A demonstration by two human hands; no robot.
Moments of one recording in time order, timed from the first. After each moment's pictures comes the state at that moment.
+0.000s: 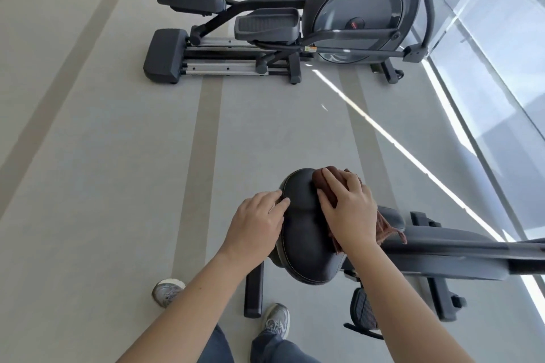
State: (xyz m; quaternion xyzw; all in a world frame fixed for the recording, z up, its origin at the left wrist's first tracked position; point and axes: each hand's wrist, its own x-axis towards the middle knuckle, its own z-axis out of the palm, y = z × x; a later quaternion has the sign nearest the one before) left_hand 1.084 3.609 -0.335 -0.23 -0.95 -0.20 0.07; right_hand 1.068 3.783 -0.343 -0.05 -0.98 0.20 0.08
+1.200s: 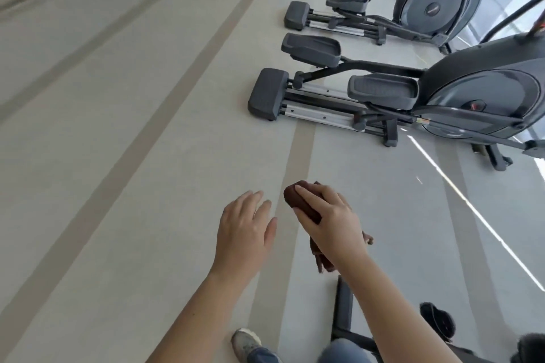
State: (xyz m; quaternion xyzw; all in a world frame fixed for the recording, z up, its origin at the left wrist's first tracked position) left_hand 0.982 3.179 -0.297 0.01 -0.97 -0.18 0.18; right_hand 0.928 3.329 -0.282 0.19 -0.93 0.31 0.09
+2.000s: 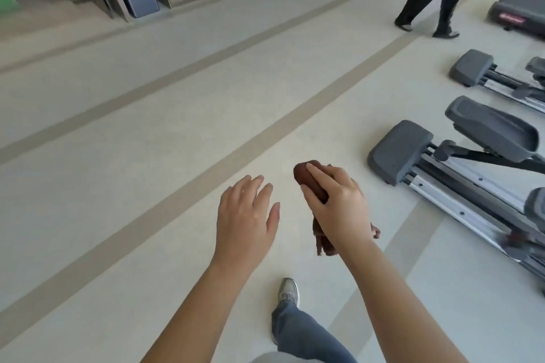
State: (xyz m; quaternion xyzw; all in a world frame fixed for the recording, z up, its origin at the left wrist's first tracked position) left_hand 0.859 2.891 -0.285 0.29 -0.92 -0.08 0.24; right_hand 0.730 2.979 -0.281 0.39 -0.86 0.34 0.02
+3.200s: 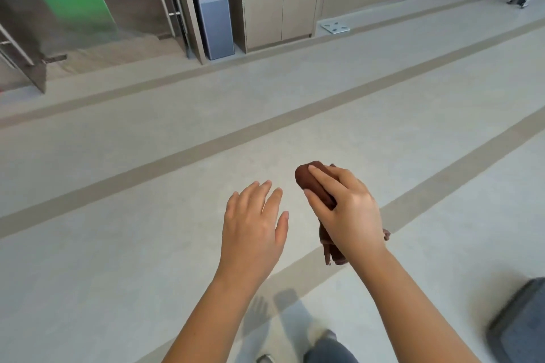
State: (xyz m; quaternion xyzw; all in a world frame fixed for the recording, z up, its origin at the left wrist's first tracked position) left_hand 0.670 2.272 -0.235 0.40 -0.88 -0.05 0.25; right_hand 0.526 2.320 -0.232 0.53 -0.76 0.38 0.05
